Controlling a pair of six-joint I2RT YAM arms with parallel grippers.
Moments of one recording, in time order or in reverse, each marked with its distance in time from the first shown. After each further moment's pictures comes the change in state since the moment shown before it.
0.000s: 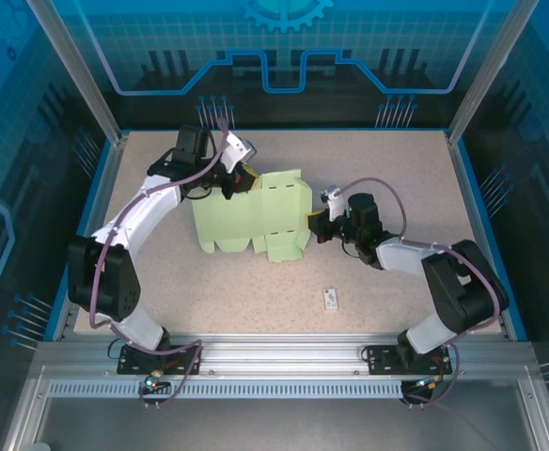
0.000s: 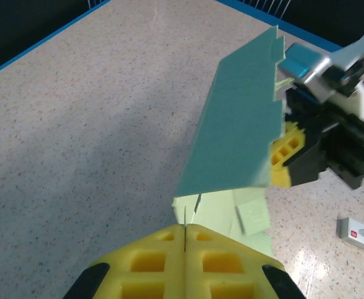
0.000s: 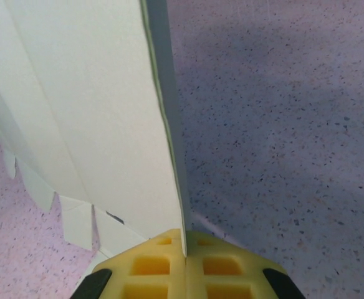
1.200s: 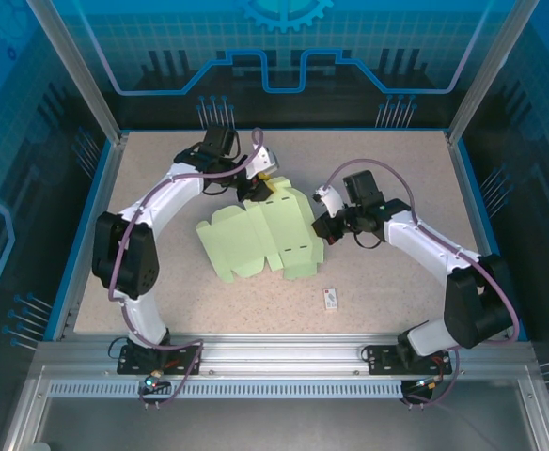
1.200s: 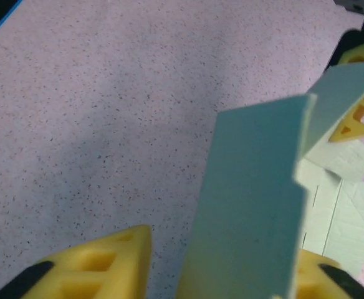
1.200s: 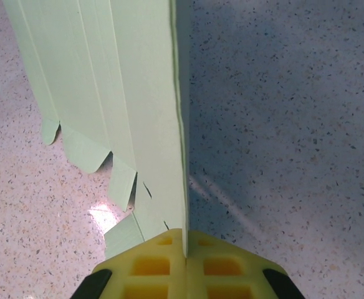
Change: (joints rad) left arm -0.084 0.200 0.181 -0.161 -0.008 0.326; right arm 0.000 -0.069 0.343 -0.852 -0.044 -0.338
